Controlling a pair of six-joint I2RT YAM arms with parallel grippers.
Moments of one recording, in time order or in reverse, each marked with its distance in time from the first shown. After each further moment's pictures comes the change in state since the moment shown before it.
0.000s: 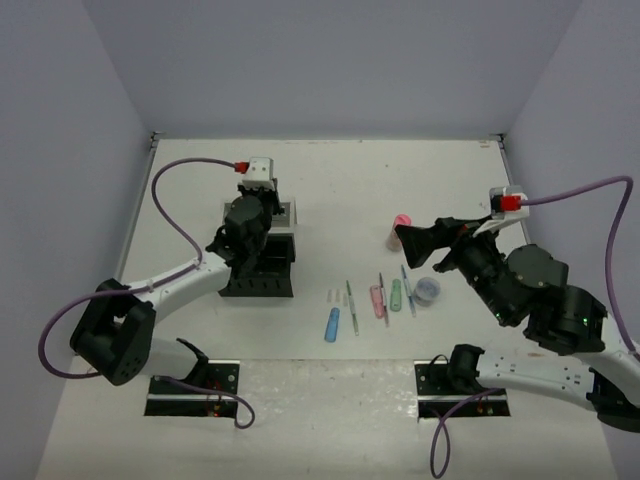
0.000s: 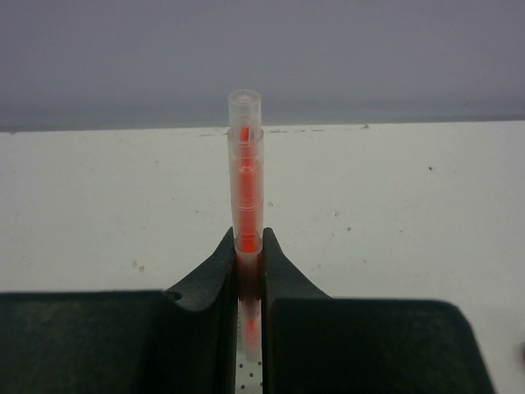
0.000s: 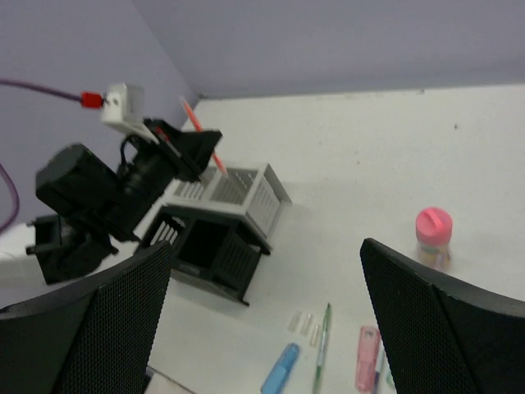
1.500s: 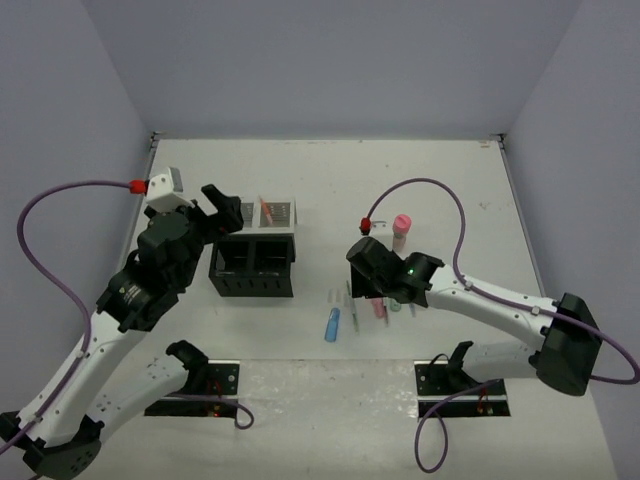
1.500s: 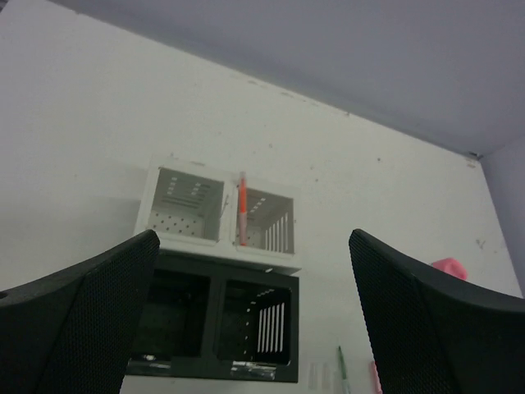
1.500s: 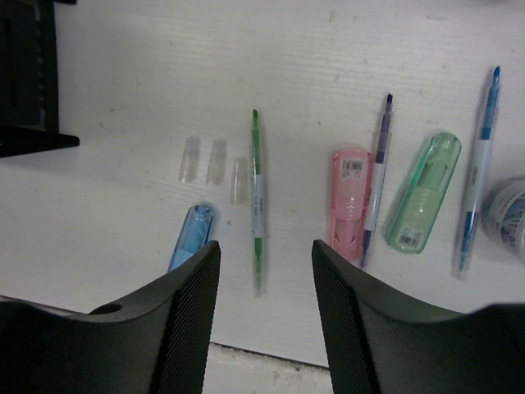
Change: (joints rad) left arm 0.008 -0.613 0.271 -1.112 -0.060 -0.465; right arm -0.195 0.570 -0.301 -0.071 -0.357 0.319
